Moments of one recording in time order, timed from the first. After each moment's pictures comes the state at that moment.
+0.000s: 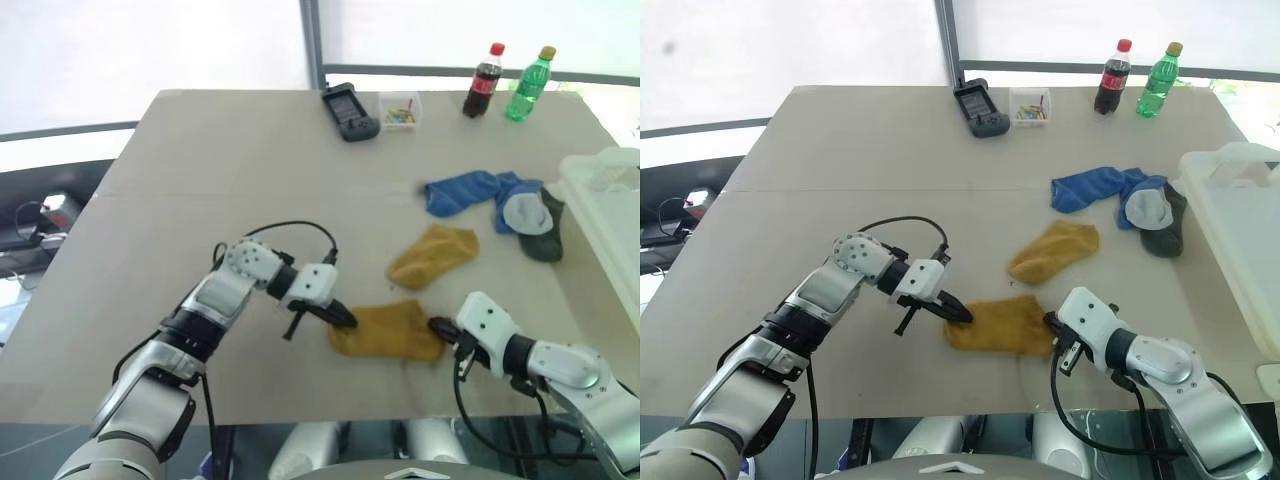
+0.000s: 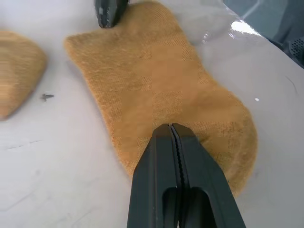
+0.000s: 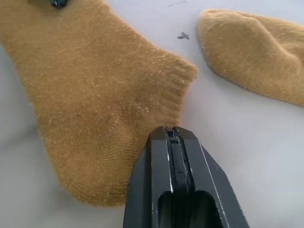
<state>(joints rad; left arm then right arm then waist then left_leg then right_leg) -0.59 0.58 -0.39 0.25 -0.21 -0.03 -1.52 0.17 -0.66 0.13 -0.70 0.16 0.65 0.61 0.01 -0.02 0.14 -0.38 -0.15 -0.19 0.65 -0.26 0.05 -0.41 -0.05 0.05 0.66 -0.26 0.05</state>
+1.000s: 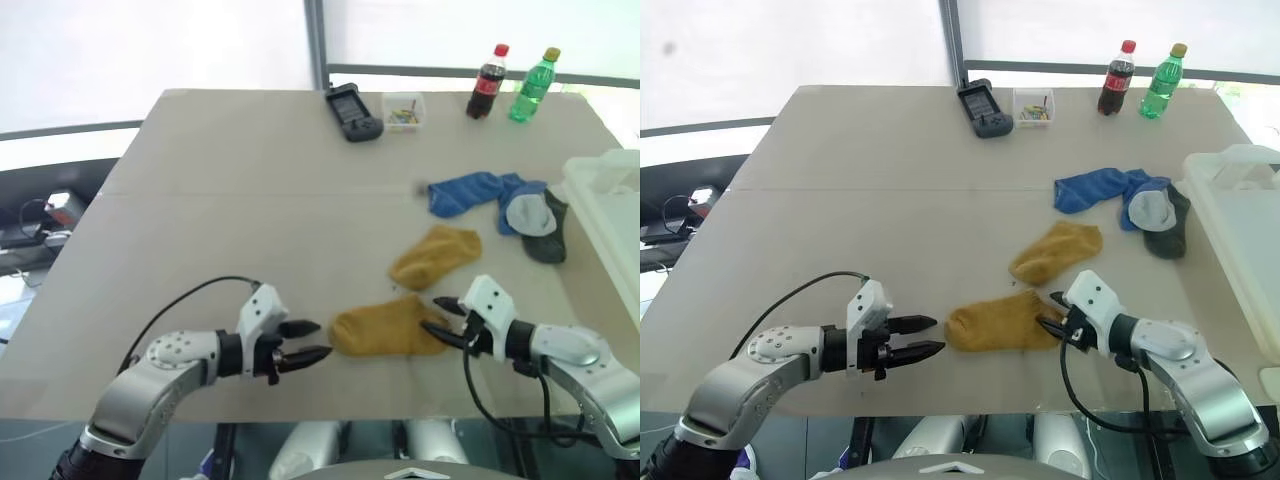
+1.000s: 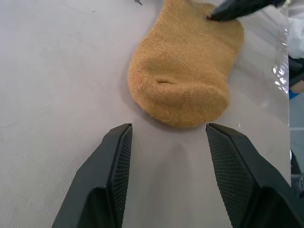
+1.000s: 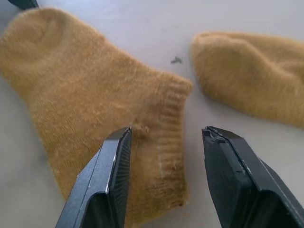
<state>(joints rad) 0.11 0.69 -0.05 -0.49 -0.52 0.67 -0.87 0.08 -0.67 0.12 -0.55 0.28 0.59 0.71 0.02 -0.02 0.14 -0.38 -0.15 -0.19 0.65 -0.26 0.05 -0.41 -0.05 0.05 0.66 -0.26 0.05</state>
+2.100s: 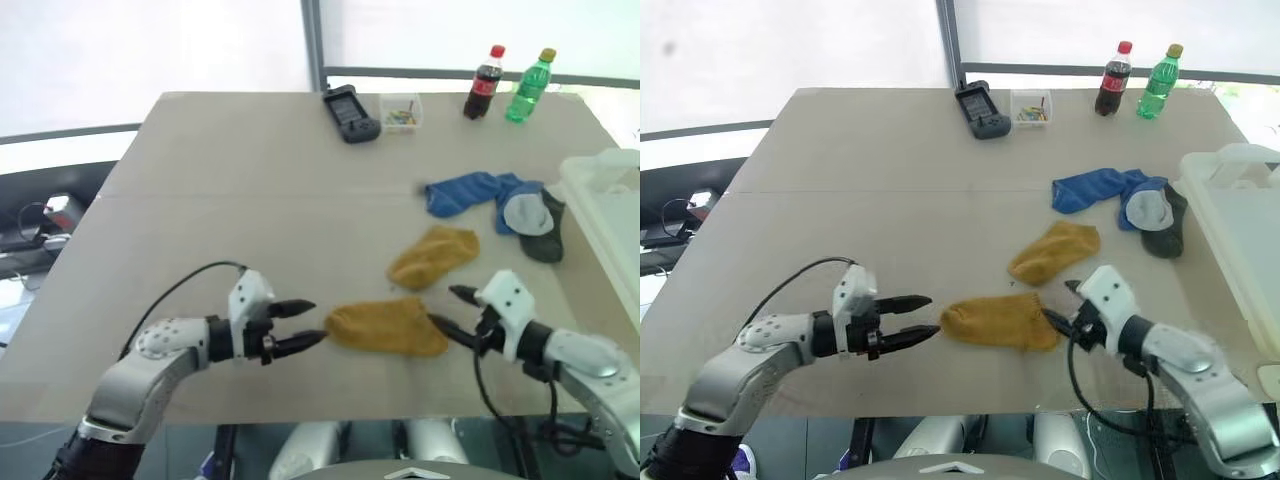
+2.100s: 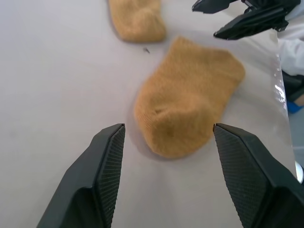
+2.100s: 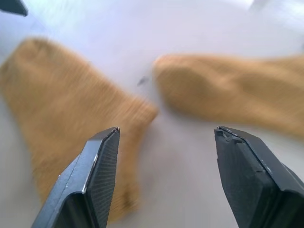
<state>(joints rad) 0.07 0.70 0.05 -0.39 -0.58 0.50 -1.01 0.09 -0.64 -0.06 -0.66 0.38 0.65 0.63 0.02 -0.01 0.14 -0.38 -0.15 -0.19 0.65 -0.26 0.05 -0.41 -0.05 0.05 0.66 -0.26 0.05</state>
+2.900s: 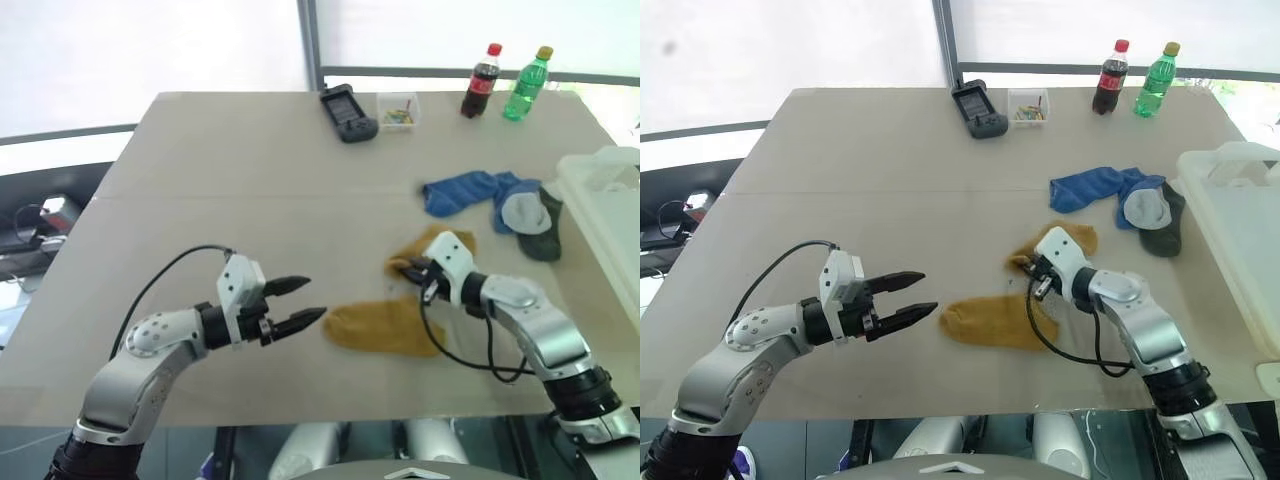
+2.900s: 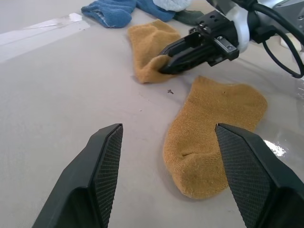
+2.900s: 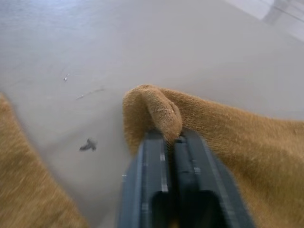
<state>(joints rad) 0.06 0.67 0.07 -0.44 -0.56 0.45 -0.89 -0.32 -0.47 0.24 -0.15 0.16 0.52 0.66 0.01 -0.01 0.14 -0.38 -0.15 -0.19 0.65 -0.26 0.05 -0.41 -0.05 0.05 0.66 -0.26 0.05</state>
